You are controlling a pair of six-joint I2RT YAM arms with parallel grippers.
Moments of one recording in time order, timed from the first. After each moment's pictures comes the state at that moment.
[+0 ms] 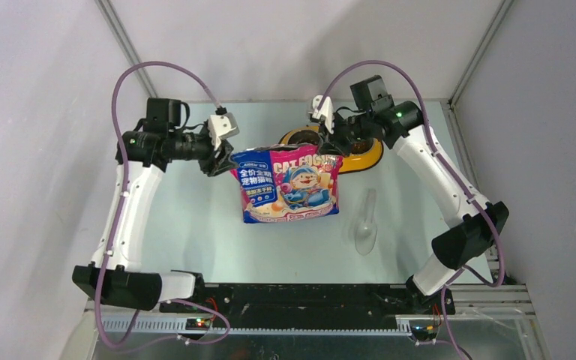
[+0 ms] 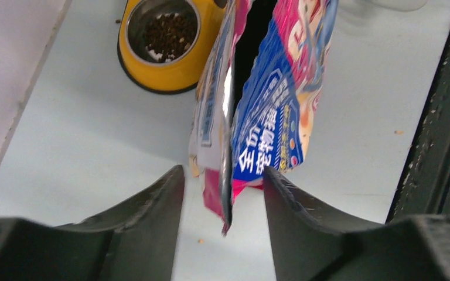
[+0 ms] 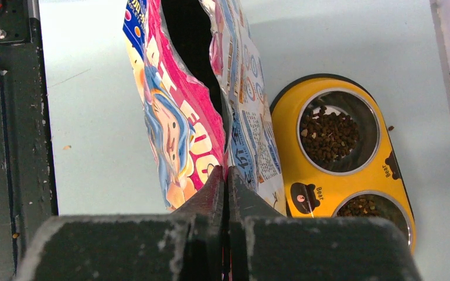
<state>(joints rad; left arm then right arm) -0.11 1.29 1.54 -1.12 0.78 0.86 0.50 1.64 1.81 -0.98 -0.68 -0.70</state>
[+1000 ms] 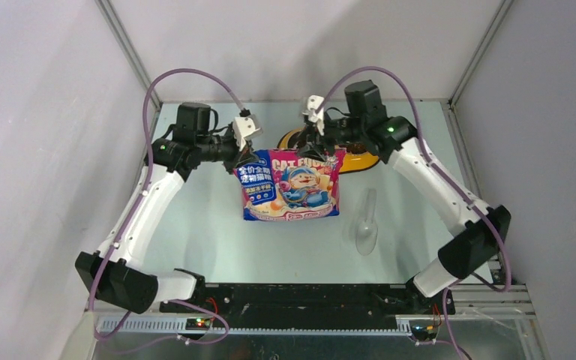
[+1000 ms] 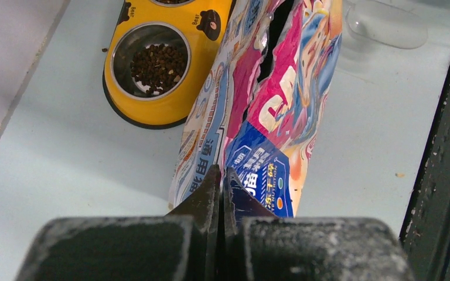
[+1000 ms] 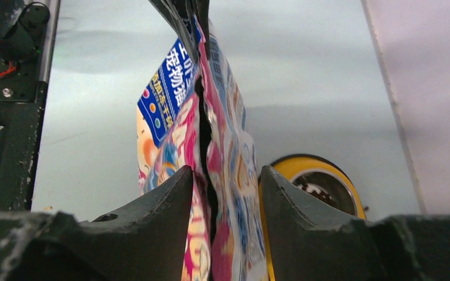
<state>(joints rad) -0.29 1.29 1.40 -0.81 0.70 0.65 0.54 1.53 1.60 -0.59 -0.77 -0.60</state>
